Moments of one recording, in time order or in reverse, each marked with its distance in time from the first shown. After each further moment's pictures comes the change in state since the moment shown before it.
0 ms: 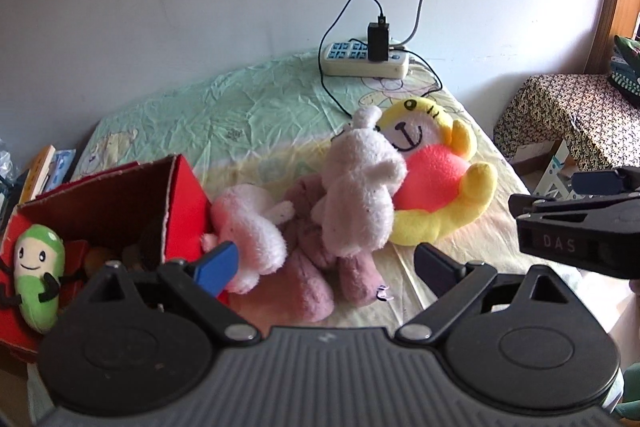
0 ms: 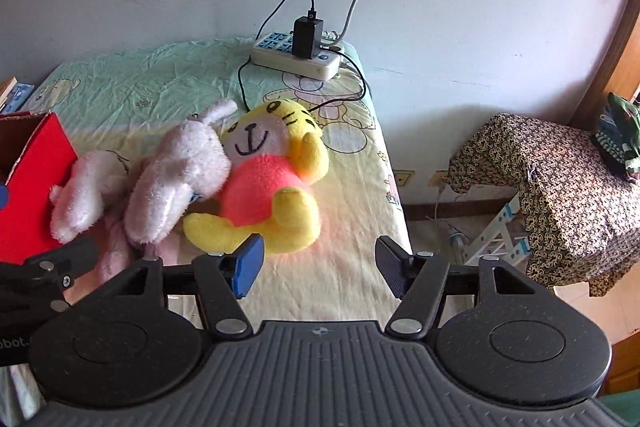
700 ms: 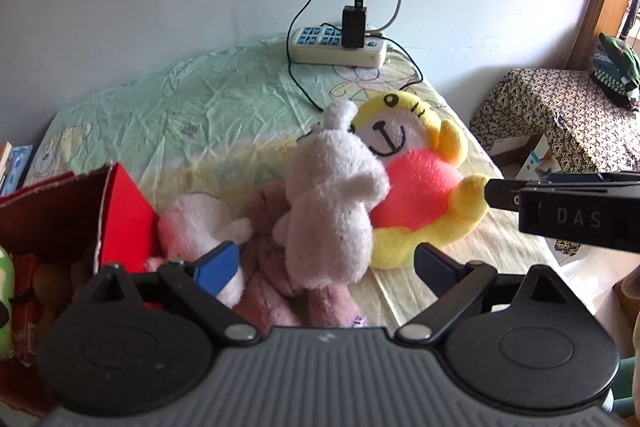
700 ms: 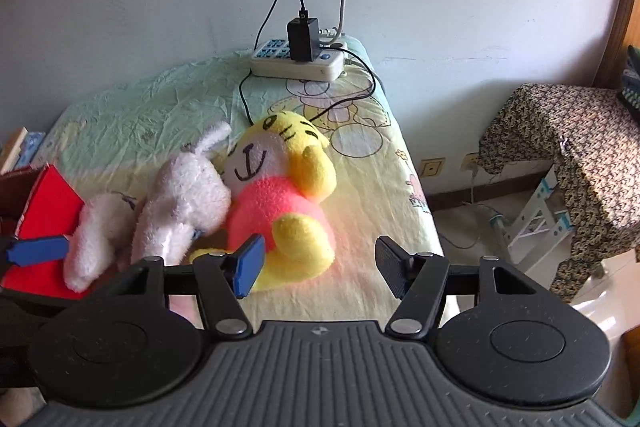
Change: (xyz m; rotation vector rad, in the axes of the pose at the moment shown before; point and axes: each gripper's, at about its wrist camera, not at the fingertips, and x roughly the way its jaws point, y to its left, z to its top) left arm 0.046 0.001 0.023 0.001 0.032 -0.118; right arm 0.026 -0.026 0.017 0.169 0.003 0.141
